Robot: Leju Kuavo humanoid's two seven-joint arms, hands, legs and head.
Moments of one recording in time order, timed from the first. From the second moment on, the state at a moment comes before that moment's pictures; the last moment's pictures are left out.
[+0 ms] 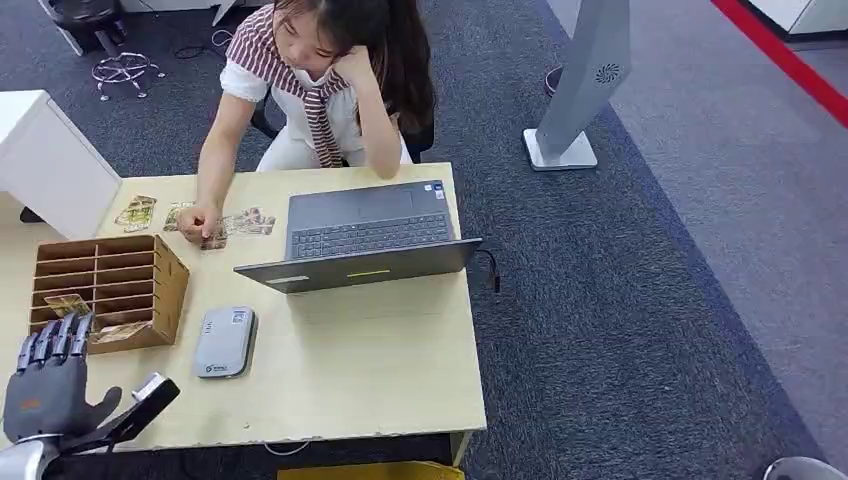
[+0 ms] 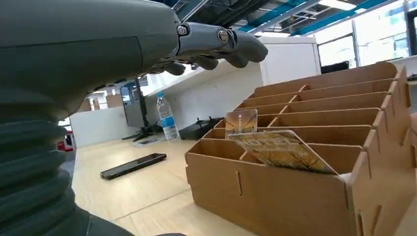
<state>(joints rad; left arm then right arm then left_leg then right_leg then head) -0.02 0.29 0.06 -1.28 -1.27 0.31 -0.01 -0.06 0.17 -0.68 -0.21 1.00 -0.17 -0.25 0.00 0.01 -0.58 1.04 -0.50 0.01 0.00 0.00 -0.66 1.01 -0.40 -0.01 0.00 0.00</state>
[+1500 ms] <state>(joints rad) -0.17 0.26 0.05 -1.13 -1.31 0.30 0.00 -0.08 0.17 -0.67 -0.21 1.03 -0.15 -0.25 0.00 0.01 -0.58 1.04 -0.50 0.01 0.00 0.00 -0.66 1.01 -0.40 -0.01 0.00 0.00</state>
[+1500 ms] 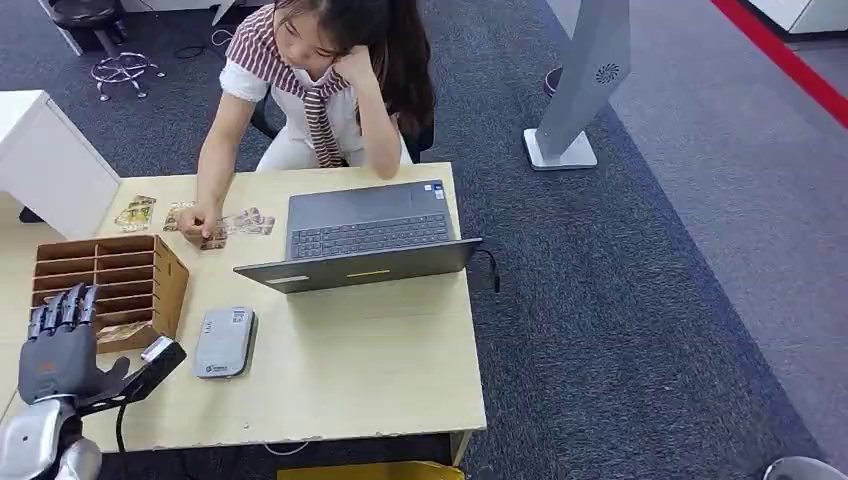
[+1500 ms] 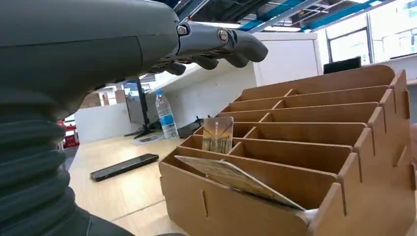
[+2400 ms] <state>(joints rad) -0.18 0.25 0.04 -1.11 -1.32 0.30 0.01 -0.08 0.17 -0.67 -0.21 1.03 -0.15 -0.25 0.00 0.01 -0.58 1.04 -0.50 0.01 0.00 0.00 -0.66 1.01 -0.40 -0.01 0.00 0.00</state>
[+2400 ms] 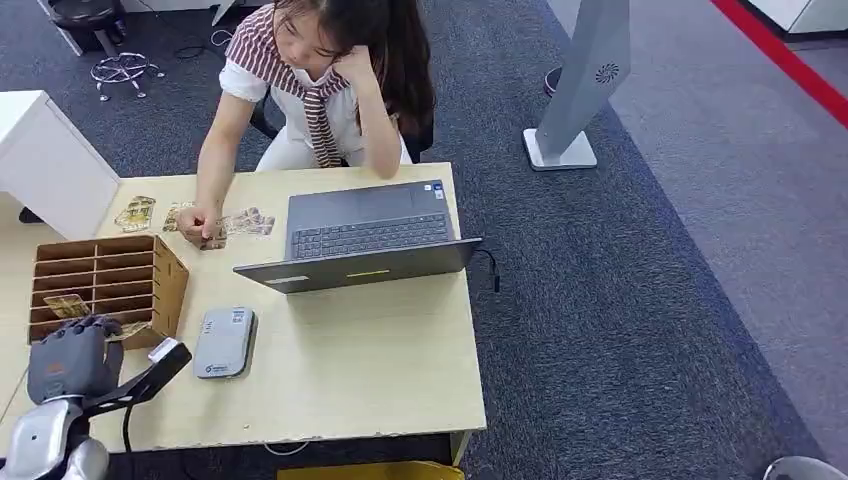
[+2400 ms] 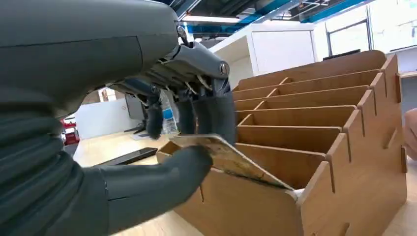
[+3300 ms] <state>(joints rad) -0.14 0.25 0.03 -1.27 -1.25 0.32 -0.04 -0.08 0.17 -0.67 -0.21 1.00 -0.16 -0.26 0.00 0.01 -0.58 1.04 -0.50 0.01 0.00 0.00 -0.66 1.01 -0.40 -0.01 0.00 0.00</state>
